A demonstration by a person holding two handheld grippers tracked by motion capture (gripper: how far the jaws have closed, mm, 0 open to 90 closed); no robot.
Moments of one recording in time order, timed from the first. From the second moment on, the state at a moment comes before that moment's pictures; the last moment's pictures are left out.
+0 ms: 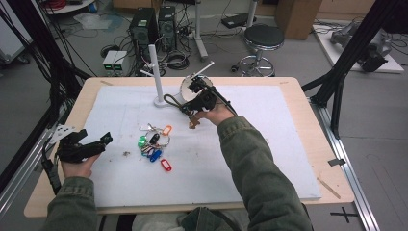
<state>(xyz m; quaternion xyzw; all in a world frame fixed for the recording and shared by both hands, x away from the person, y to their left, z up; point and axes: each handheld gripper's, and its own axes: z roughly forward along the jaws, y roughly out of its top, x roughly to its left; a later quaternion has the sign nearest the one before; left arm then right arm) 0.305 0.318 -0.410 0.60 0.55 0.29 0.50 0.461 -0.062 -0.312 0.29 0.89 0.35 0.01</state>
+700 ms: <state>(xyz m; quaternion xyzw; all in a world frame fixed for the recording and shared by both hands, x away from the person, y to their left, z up) 0.307 0.318 -0.411 0.60 0.55 0.28 0.50 0.475 -0.040 -0.285 0.28 0.89 0.36 0.02</state>
